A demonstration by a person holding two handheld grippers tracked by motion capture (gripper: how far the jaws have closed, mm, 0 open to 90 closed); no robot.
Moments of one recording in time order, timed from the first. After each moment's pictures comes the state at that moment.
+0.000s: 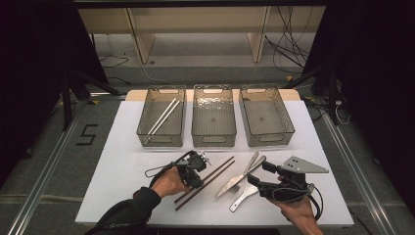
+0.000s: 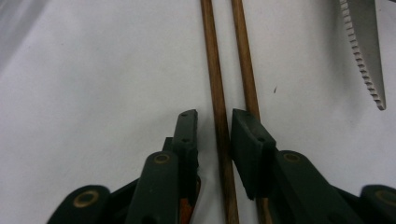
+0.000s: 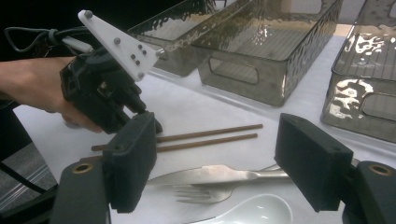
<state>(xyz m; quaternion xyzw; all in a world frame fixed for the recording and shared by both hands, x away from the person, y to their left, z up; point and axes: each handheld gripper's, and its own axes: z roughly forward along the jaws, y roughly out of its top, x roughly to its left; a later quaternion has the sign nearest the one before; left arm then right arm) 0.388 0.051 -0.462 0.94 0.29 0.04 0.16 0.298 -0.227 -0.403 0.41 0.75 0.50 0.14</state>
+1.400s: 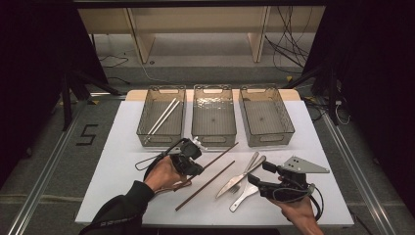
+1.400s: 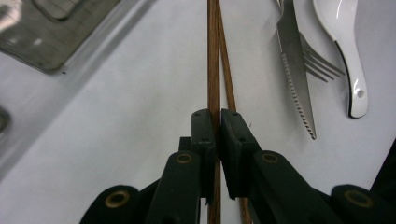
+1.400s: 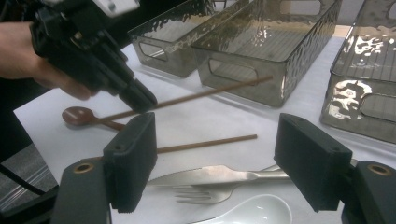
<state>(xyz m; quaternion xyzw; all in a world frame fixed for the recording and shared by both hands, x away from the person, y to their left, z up) 0.395 0.070 -0.411 0.92 0.31 0.04 0.25 0.298 -0.228 -0.402 0.40 0.75 0.51 0.15</state>
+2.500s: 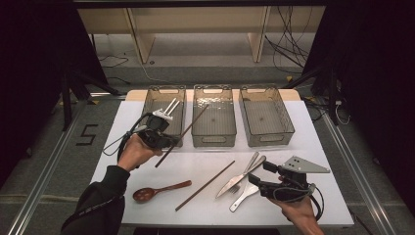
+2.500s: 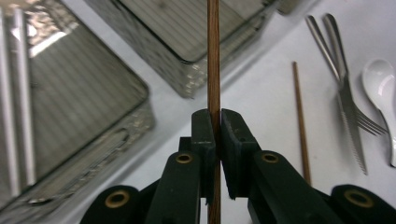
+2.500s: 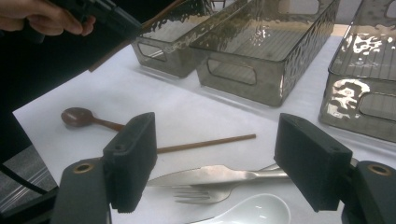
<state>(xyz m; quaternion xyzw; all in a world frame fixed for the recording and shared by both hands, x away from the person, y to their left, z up) 0.438 0.154 -0.368 0.85 0.39 0.09 0.33 0.298 -0.229 -0.402 0.41 0.74 0.51 0.15</state>
